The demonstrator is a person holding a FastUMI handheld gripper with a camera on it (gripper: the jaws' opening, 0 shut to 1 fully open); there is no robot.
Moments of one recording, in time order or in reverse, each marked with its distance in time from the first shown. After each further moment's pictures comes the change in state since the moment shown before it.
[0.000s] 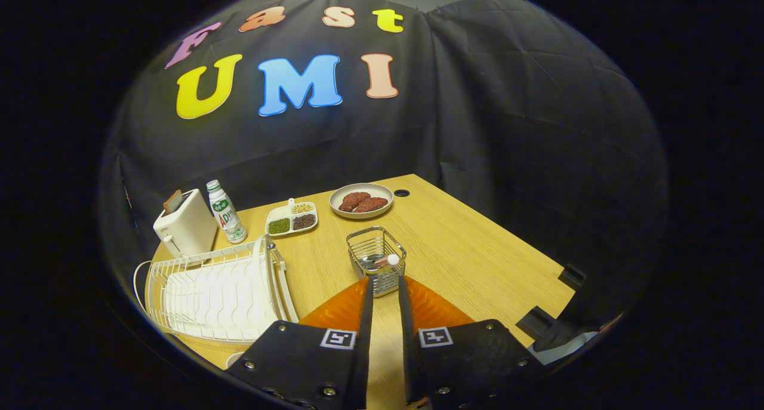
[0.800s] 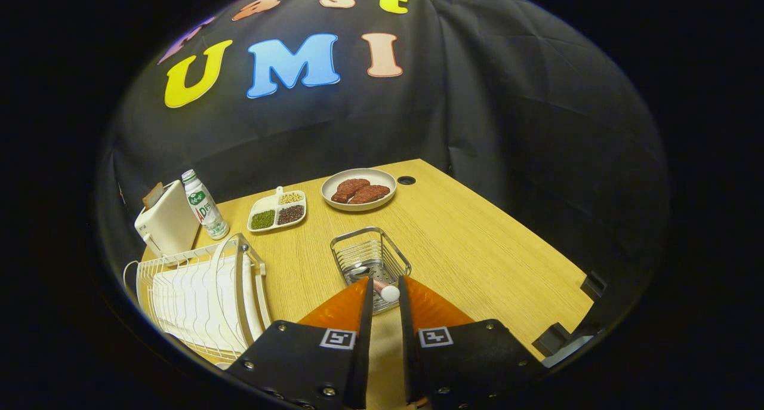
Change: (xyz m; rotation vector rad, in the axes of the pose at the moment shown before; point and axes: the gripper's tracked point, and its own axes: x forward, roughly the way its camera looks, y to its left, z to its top) arm 0.077 -0.008 -0.003 -0.016 0.084 0.026
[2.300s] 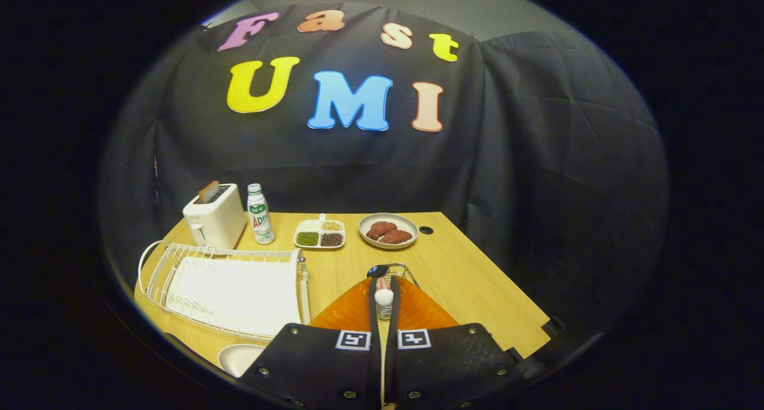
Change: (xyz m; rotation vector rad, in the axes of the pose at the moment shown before) arm -0.146 0.055 0.051 -0.220 -0.217 0.125
